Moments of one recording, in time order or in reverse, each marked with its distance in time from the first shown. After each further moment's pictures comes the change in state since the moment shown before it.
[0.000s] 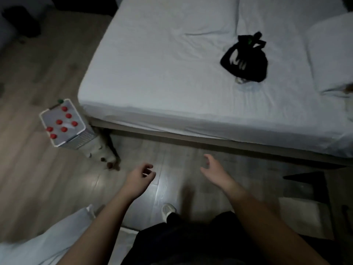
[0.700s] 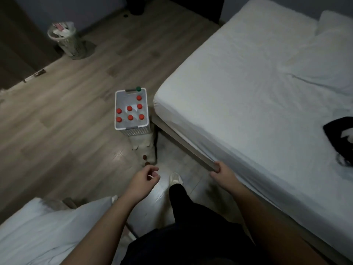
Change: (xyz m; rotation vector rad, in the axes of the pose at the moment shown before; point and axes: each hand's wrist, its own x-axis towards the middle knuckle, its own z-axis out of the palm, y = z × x) left_hand 0.091 -0.111 -0.173 -0.268 0.329 -0.172; right_hand 0.160 -0.236 0.110 -0.310 -0.293 -0.129
